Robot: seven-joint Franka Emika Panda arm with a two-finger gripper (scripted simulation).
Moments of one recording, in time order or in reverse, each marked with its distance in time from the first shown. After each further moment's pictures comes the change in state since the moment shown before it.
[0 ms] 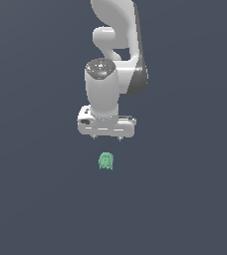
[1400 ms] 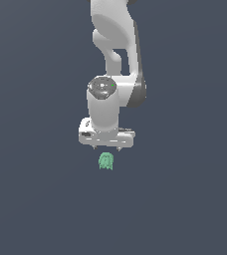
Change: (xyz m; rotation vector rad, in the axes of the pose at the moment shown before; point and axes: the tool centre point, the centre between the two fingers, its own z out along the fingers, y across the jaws) arm 0.022 0.001 0.036 -0.019 -0.004 -0.003
